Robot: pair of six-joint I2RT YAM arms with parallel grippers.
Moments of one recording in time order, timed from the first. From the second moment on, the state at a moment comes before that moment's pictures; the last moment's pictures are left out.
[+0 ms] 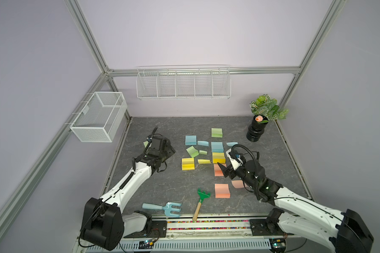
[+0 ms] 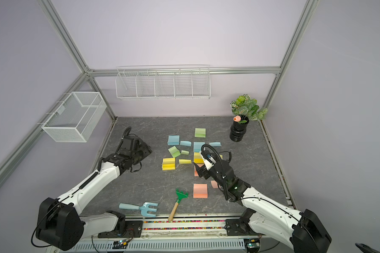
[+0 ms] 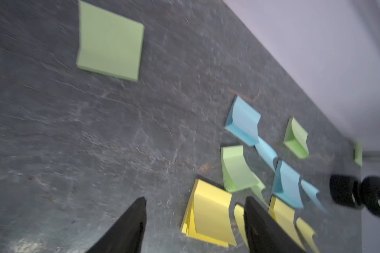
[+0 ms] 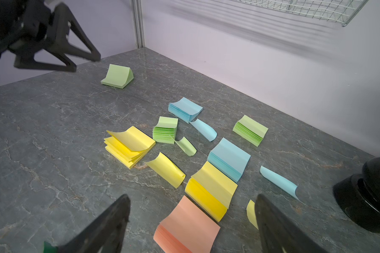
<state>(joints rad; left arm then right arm) -0.33 1.26 0.91 -0.42 -0.16 -0.85 0.77 0.97 0.47 0.21 0.15 -0.07</state>
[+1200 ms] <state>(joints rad) -0.03 2.23 1.77 -0.79 -0.19 -0.48 0.77 1.12 0.51 0.20 0.11 -0.06</state>
